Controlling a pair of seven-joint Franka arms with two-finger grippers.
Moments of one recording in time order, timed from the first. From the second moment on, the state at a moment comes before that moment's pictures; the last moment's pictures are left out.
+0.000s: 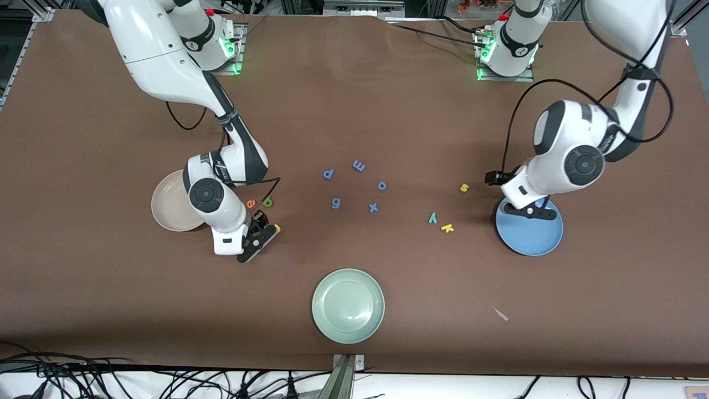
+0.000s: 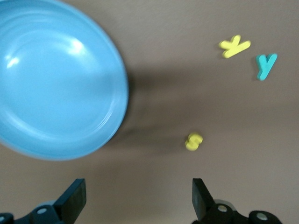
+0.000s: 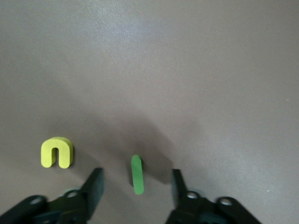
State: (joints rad) left arm -0.12 0.35 -0.09 -1.98 -0.02 2.09 -0.05; right arm 0.37 0.76 -0.03 -1.63 -0.03 2.45 -0.48
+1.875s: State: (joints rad) left arm -0.20 0.47 -0.12 -2.15 -0.02 2.43 -0.07; right arm 0.28 0.47 -0.22 -1.96 0.06 2.26 -0.52
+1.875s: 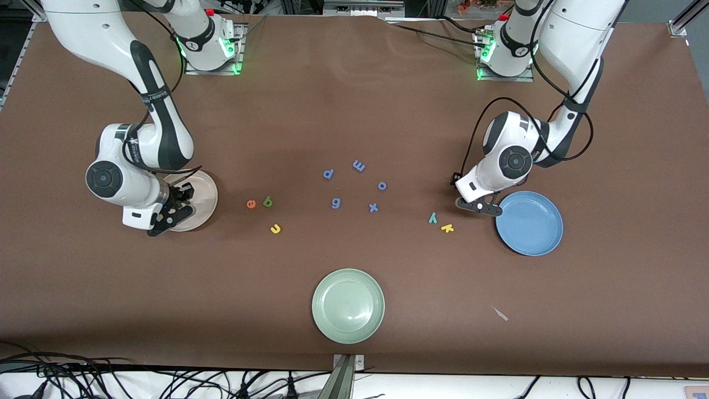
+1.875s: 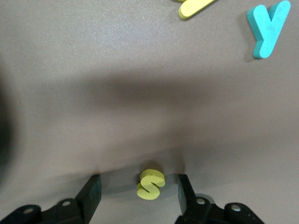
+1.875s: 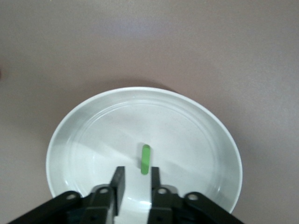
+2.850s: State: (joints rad) left arm -0.05 0.32 -0.11 -2.14 -0.02 2.42 0.13; right arm 0.32 0.53 -0.01 -1.91 0.12 2.34 0.10
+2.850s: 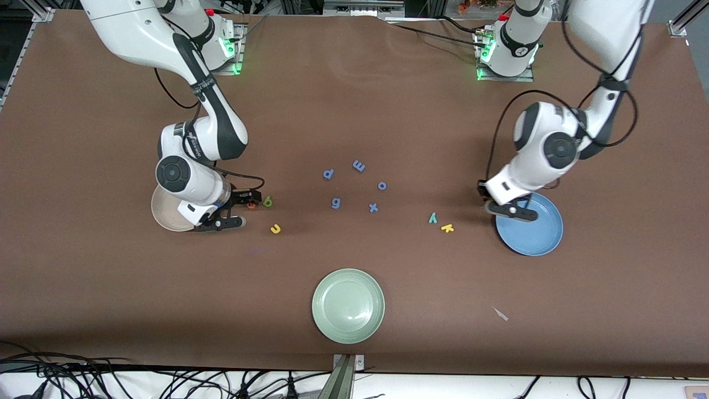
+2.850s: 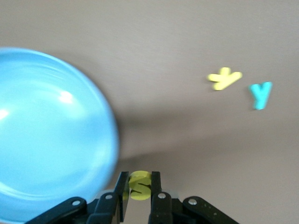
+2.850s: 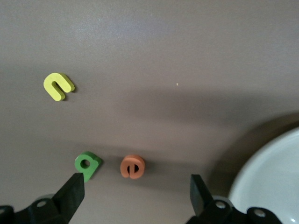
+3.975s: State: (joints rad) left arm -0.13 0.44 -0.13 -2.00 -0.17 2.50 0.28; right arm 0.33 0.57 -0.01 -1.95 0.12 2.44 0.08
